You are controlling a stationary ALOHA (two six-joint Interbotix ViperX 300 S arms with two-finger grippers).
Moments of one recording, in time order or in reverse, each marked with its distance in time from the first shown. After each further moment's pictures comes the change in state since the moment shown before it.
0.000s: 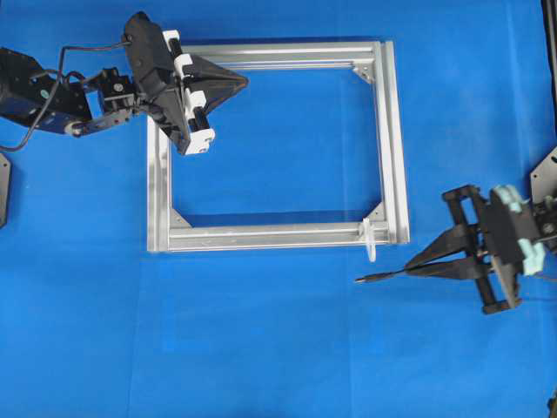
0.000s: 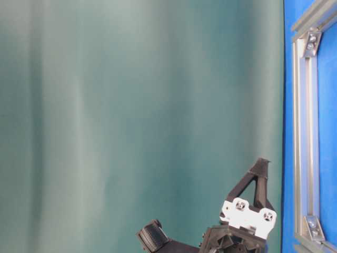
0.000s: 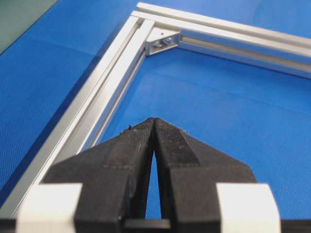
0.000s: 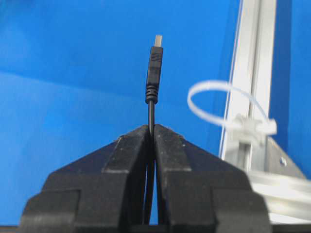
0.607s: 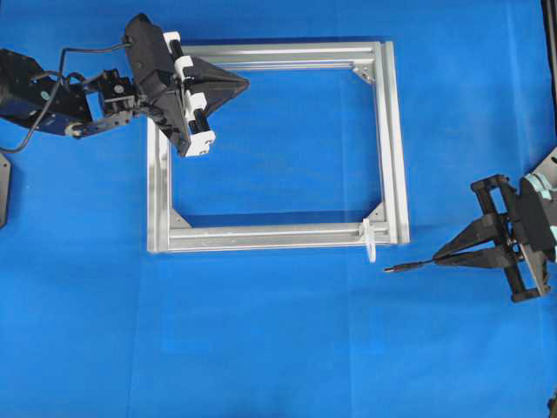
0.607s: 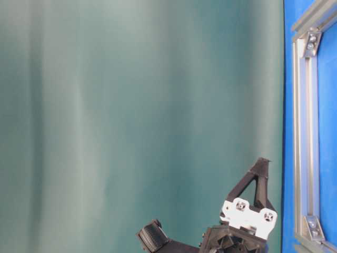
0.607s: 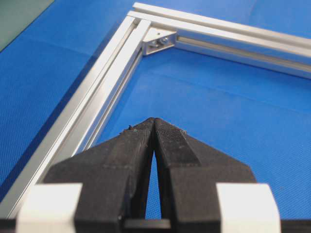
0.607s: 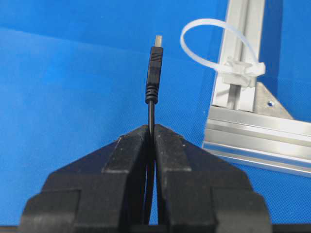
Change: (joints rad) left arm -0.005 0.000 0.000 0.000 0.000 0.000; right arm -0.011 -0.158 0.100 0.002 0.087 -0.008
